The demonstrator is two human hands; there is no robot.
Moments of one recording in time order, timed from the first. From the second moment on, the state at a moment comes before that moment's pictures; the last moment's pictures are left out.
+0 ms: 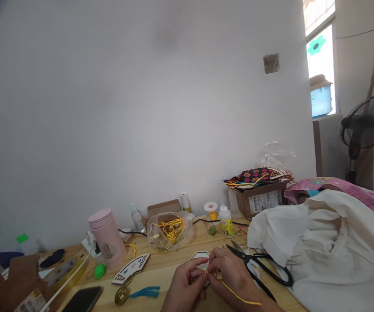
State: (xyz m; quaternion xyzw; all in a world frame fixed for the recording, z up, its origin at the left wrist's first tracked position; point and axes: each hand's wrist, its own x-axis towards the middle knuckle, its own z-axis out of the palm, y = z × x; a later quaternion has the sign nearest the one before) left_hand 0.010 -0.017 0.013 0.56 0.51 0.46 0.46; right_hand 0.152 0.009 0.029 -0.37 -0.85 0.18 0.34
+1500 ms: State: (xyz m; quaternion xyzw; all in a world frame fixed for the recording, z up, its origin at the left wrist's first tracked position) left_hand -0.027 -0.005 0.018 0.45 0.59 0.55 0.39; right_hand 0.202 0.029 0.077 -0.15 -0.40 0.65 0.63
